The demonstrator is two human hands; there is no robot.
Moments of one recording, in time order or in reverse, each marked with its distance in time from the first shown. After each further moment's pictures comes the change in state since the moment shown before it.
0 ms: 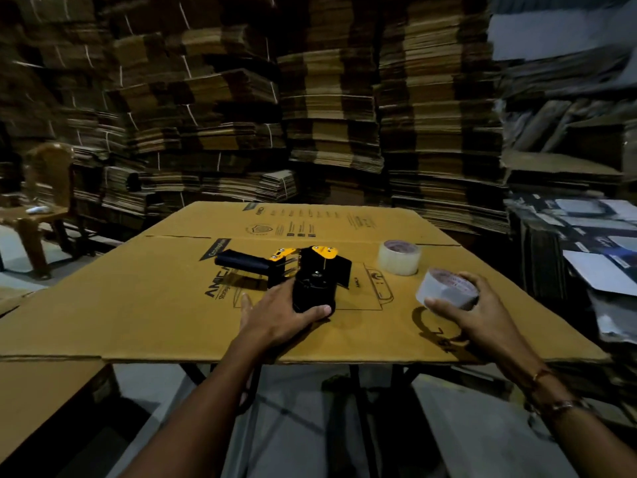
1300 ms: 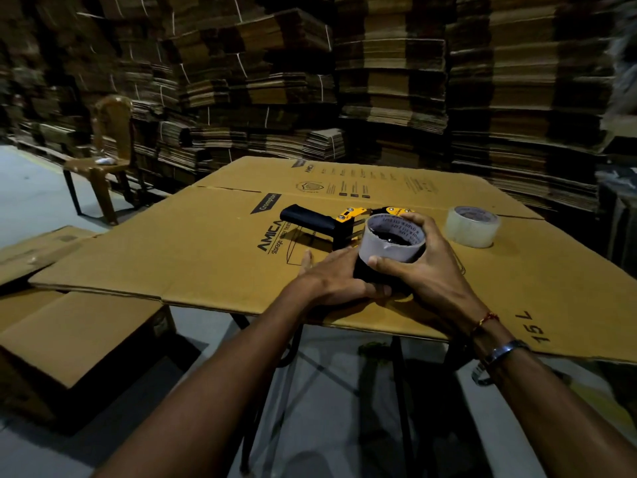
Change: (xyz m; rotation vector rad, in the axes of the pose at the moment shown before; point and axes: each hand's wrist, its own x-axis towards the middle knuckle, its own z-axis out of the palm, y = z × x) left_hand 0.005 0.004 -0.011 -0.013 -0.258 0.071; right_hand 0.015 -0.046 0.150 0.205 -0.261 -0.364
